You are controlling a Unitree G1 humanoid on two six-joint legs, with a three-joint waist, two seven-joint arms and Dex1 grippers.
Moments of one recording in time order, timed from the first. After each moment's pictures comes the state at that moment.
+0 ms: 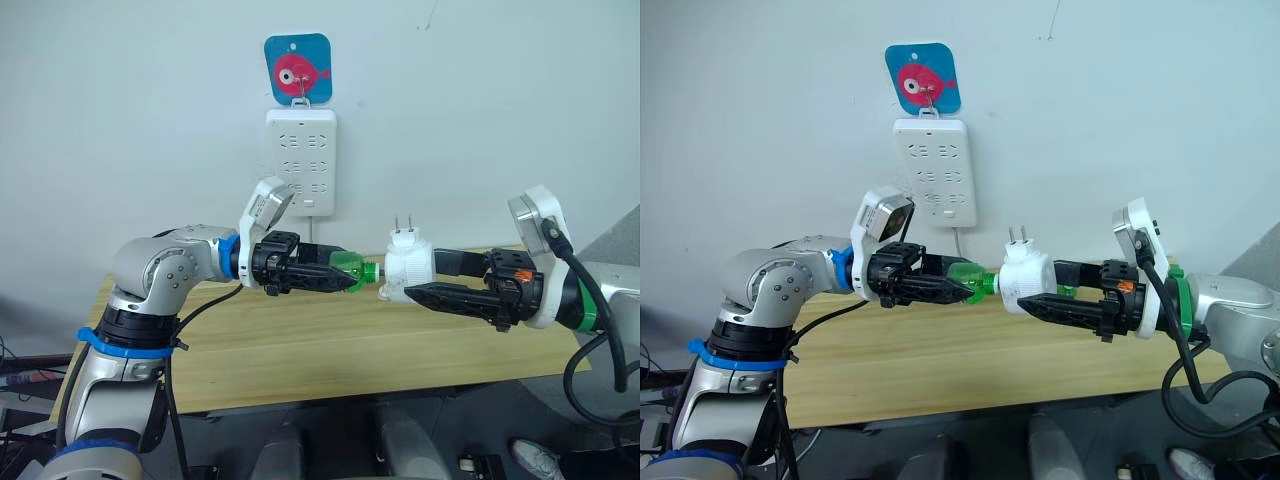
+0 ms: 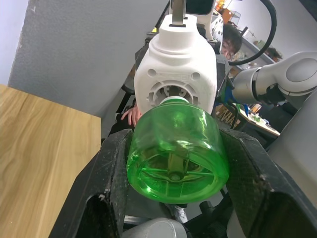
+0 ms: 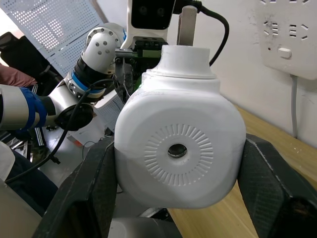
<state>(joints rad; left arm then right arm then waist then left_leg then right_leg) -0.68 0.60 -0.05 -0.09 -0.86 1.02 -1.30 -0.32 -0.96 -0.22 -0.59 1.52 1.00 0.46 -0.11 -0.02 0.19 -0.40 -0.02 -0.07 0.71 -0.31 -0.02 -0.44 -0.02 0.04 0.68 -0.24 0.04</state>
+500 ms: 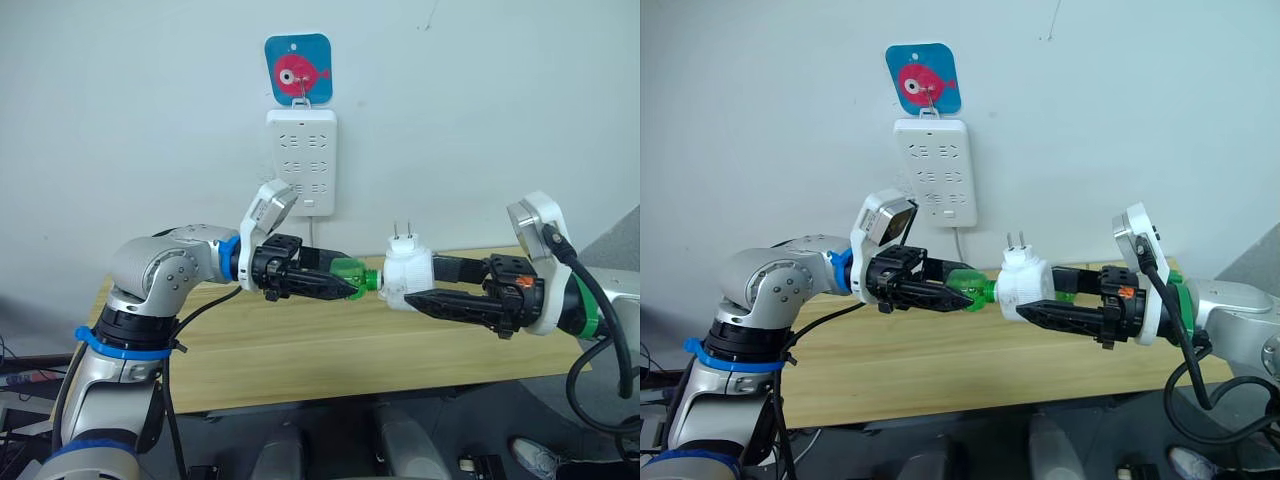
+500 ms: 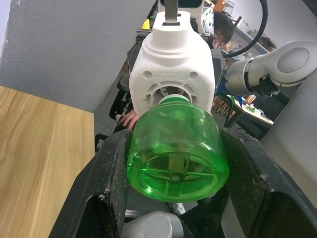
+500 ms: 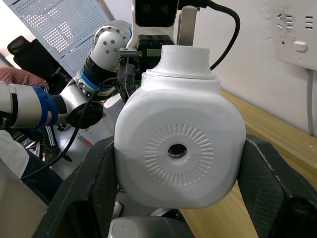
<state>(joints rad) -0.68 0.61 -0.07 -0.12 -0.86 1.02 -1.32 -0.29 -0.97 -0.22 -0.59 1.56 0.99 0.48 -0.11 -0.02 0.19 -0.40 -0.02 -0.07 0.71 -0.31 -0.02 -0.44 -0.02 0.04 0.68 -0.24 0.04</state>
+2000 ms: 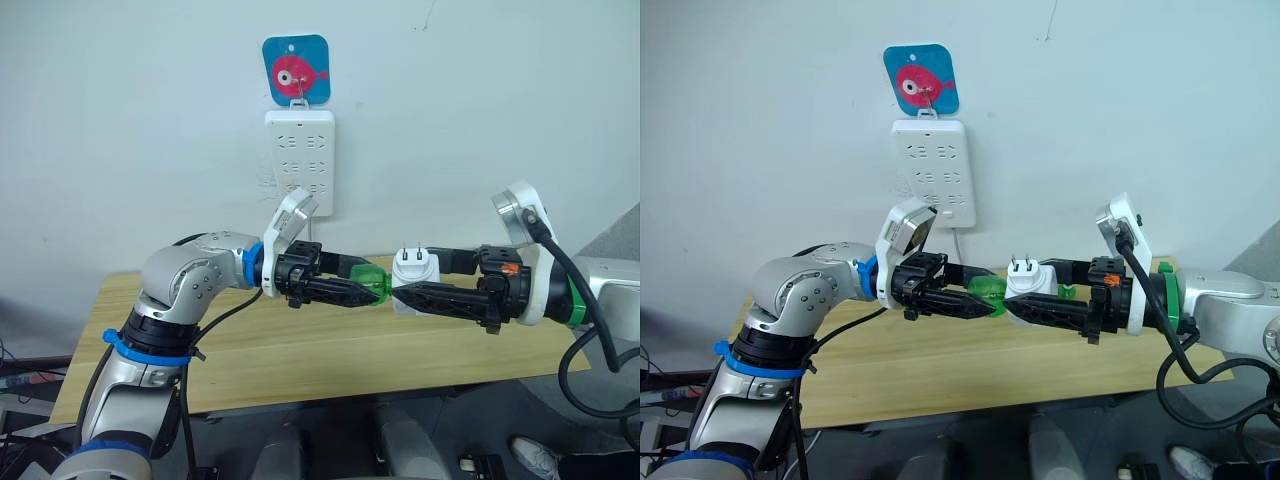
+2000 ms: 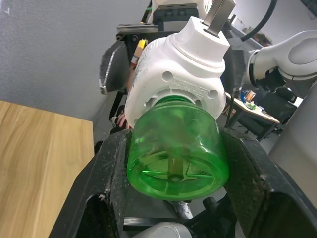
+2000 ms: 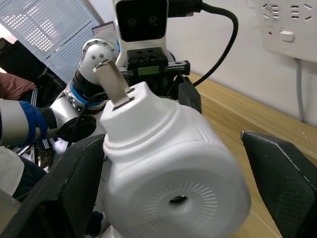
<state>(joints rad) -0.67 0.53 -0.13 -0.13 -0.85 0.95 -1.27 -0.41 -1.02 -0.12 -0.56 1.74 1.01 0.24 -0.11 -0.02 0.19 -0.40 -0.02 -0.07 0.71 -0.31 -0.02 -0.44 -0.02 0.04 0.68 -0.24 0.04</state>
